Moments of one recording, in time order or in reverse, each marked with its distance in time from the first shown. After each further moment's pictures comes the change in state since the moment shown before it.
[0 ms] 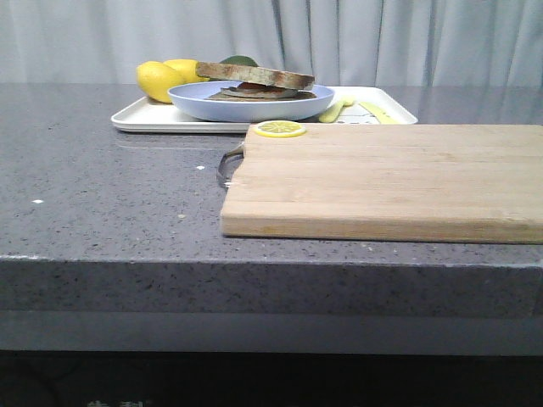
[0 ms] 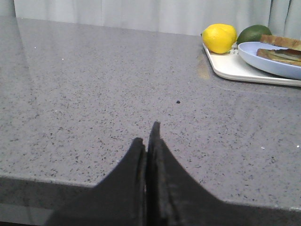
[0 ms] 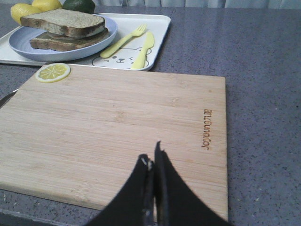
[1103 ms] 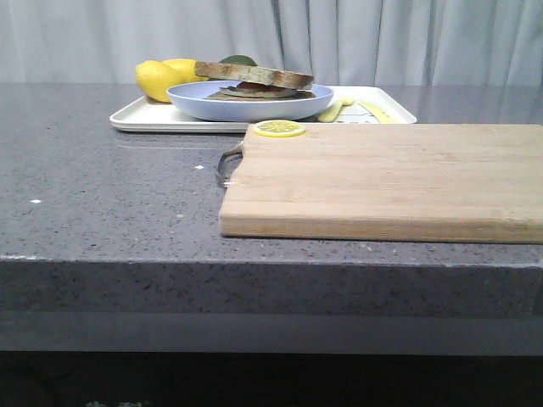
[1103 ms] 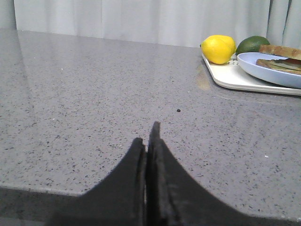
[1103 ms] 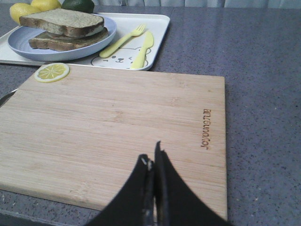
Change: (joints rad) left arm 0.000 0.000 0.047 -0.001 -0.109 0.000; right arm 0.000 0.000 0.000 0.000 0.000 0.000
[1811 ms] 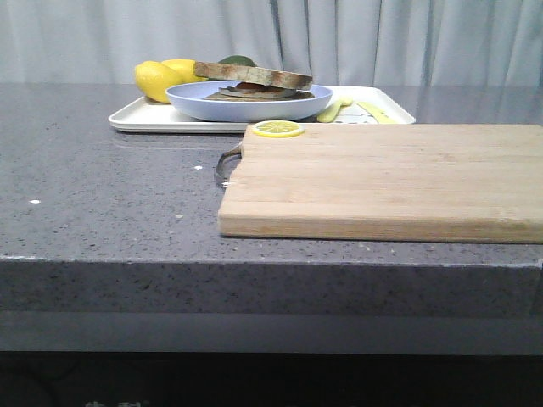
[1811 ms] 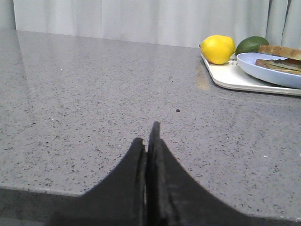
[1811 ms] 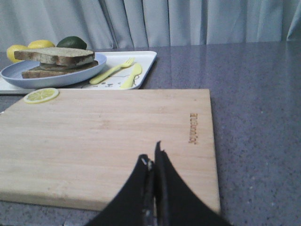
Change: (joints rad) left arm 0.000 0.000 0.000 -0.002 -0.002 0.000; right arm -0.005 -0.284 0.355 0.035 -0.303 0.000
